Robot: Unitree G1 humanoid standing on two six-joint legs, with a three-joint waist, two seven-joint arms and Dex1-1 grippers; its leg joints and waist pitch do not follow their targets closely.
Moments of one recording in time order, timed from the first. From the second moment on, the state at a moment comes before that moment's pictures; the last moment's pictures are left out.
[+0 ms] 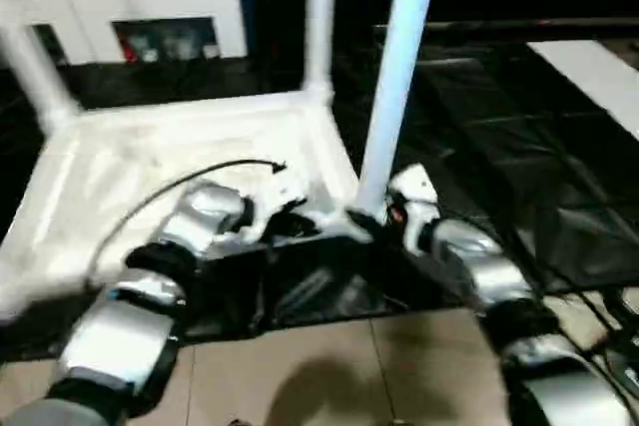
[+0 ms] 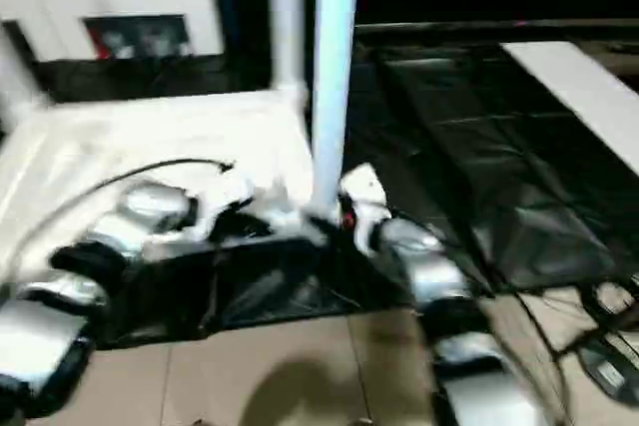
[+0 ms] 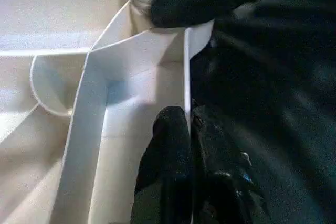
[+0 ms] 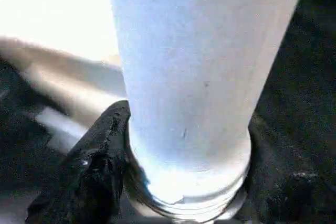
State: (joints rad) left arm -0.83 0.22 -0.23 1.05 0.15 -0.05 -1.03; right arm -0.60 -0.12 0.06 0.82 0.06 0.03 0.52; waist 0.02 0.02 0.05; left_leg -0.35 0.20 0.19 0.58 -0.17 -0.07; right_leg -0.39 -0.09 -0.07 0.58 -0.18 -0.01
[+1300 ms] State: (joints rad) left arm -0.80 0.32 -0.25 1.02 0.09 -0.19 -1.45; right arm -0.54 -0.33 0.21 0.65 0.12 0.01 1.26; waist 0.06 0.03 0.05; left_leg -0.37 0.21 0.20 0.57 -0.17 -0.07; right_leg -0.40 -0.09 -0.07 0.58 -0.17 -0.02
